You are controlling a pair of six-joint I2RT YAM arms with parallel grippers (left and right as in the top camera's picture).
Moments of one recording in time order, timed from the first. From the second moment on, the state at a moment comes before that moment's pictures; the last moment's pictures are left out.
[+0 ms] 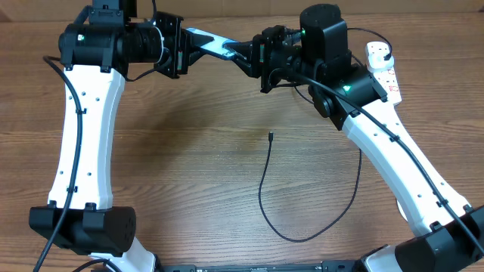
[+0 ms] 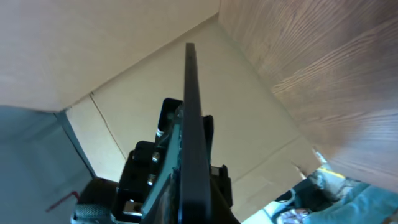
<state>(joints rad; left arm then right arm) -0.09 1.81 2.04 -1.11 0.75 -1.46 0.45 1.64 1.59 -0.30 -0.65 1.88</state>
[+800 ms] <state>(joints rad) -0.08 1.81 2.04 -1.16 0.50 -1.38 0.39 1.64 1.59 -0.53 -0.62 1.40</state>
